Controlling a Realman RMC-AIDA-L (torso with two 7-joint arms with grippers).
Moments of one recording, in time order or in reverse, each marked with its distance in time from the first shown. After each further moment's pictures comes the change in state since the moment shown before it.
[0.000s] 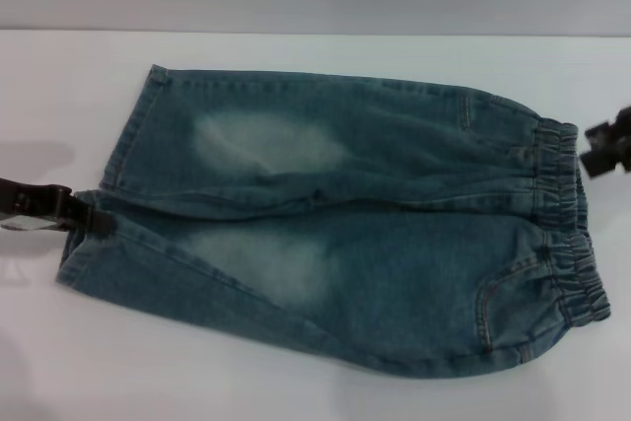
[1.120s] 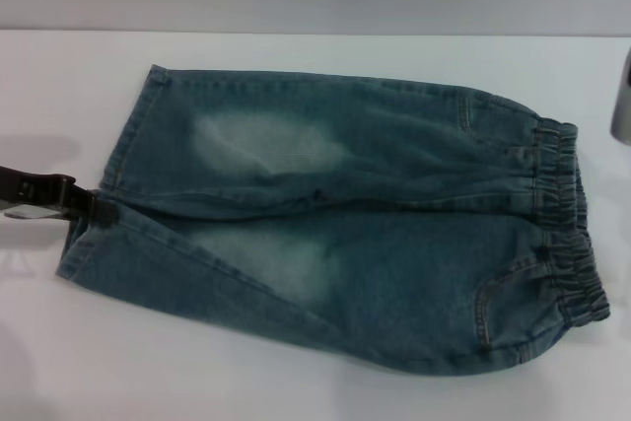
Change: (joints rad) left arm -0.014 -0.003 0.000 0.011 0.001 -0.009 0.002; right arm 0.093 0.181 -0.357 0.042 -0.570 0.100 -0.004
